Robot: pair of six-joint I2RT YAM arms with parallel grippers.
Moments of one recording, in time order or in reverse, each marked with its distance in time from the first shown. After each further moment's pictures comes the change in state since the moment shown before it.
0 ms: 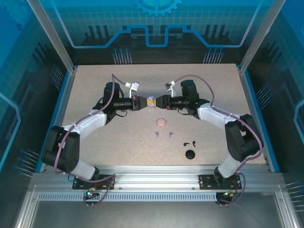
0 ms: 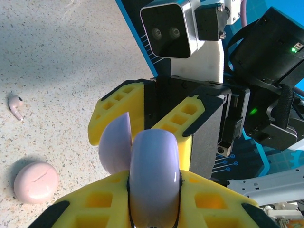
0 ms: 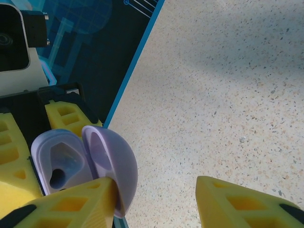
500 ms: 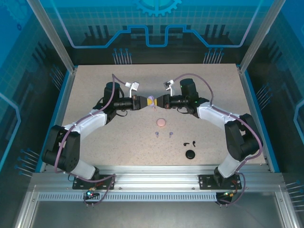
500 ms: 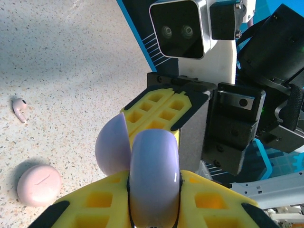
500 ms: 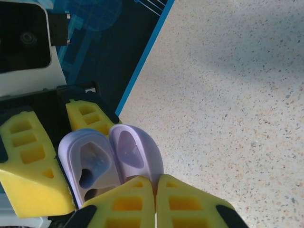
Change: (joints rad) left arm -0.002 0.006 0.001 0.008 -0.013 -0.004; right arm 0.005 0.008 0.027 -0.009 -0.031 -0.006
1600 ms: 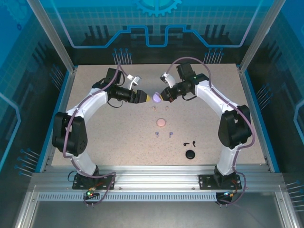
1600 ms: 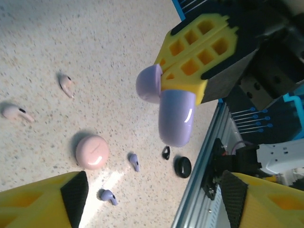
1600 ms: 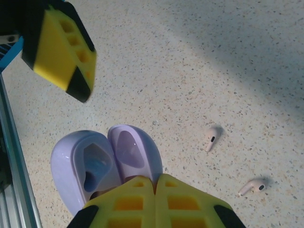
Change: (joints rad) left arm 0.081 0.234 0.472 -0.832 0.067 0.576; right arm -0.045 0.205 0.564 -0.848 0.199 -0.800
